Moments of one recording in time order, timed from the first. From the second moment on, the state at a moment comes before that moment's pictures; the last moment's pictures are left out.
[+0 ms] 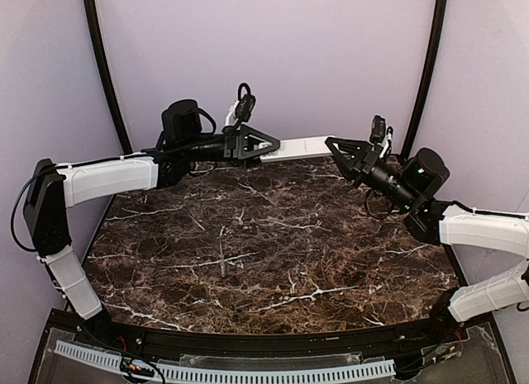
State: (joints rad) left arm -0.66 1.73 1.36 0.42 0.98 -0.83; right arm 0.66 1.19 0.67 0.81 -0.32 1.11
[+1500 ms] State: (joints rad) left arm -0.65 1.80 1.36 0.61 1.05 -1.07; right arm 0.73 1.24 0.82 0.60 -0.24 0.96
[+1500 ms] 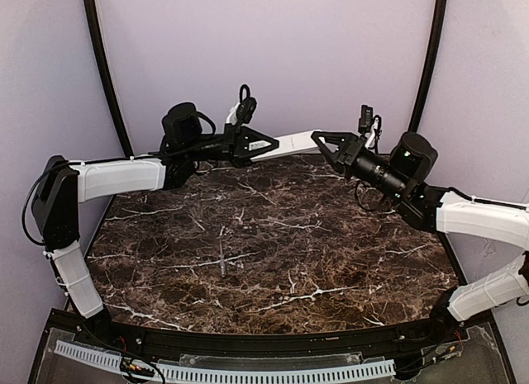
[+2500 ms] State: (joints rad) left arm -0.64 1.82 1.25 0.65 1.03 -1.13; right arm 0.79 1.25 0.89 0.19 -0.12 0.74
